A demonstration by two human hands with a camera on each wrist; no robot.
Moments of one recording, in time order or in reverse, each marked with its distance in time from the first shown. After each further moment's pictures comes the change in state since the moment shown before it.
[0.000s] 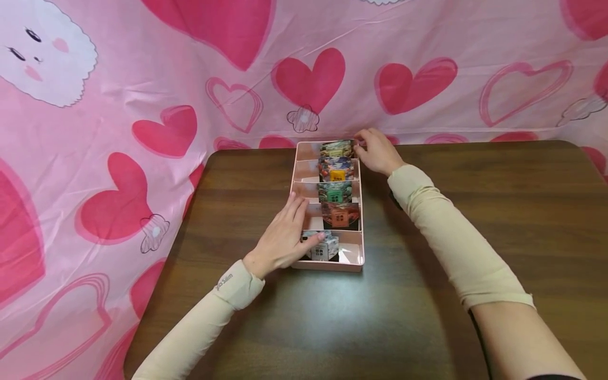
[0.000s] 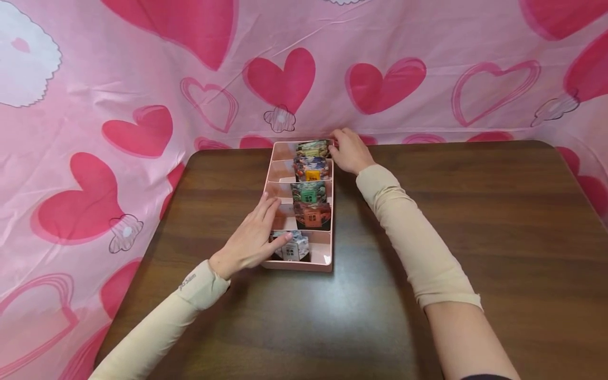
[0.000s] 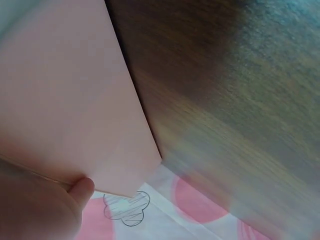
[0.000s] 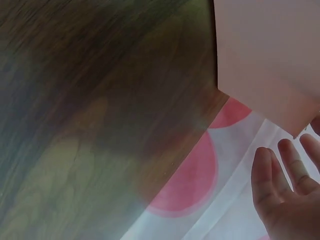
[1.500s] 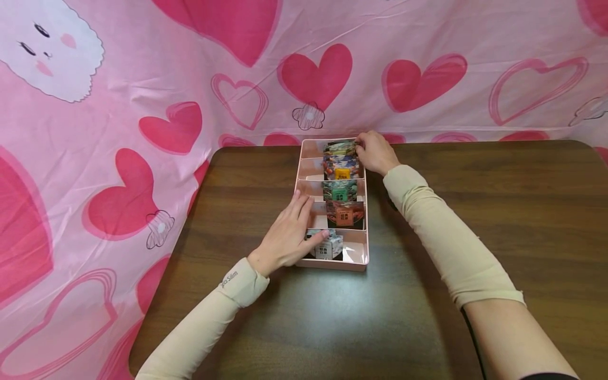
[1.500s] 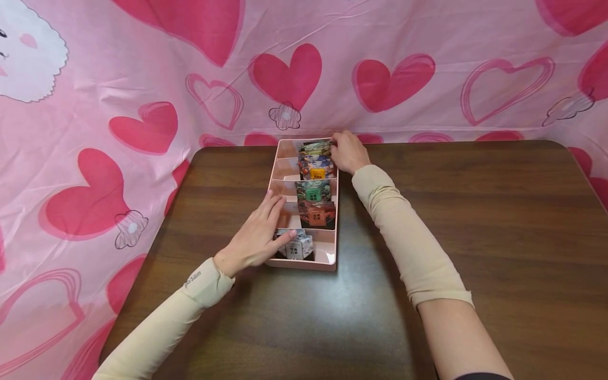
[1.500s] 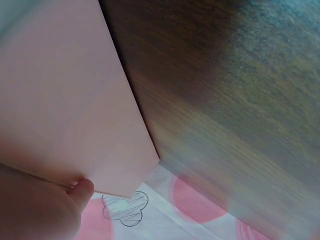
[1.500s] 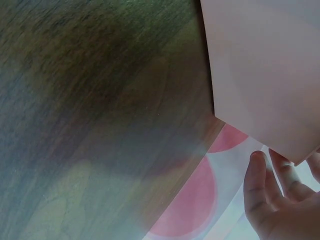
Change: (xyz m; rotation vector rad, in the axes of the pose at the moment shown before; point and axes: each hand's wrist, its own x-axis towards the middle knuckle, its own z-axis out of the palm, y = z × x) left_hand 0.001 -0.001 0.002 0.002 -0.009 -0.018; right_hand 0.008 -0.007 0.016 0.004 -0.034 0.099
